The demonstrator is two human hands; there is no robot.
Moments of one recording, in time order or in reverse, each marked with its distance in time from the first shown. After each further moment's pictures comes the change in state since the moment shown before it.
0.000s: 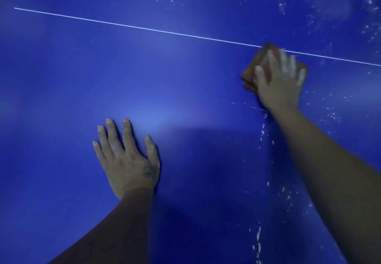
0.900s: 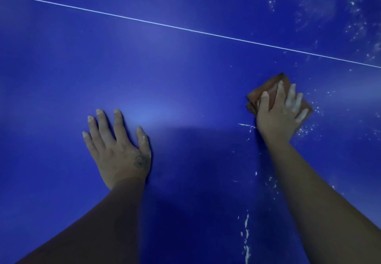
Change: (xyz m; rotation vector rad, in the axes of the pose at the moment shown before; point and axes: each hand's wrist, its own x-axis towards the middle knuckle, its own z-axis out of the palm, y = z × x) left_hand -0.001 -0.001 0.001 0.001 0.000 0.007; right_hand -0.088 0.029 0.001 0.053 -0.002 0.315
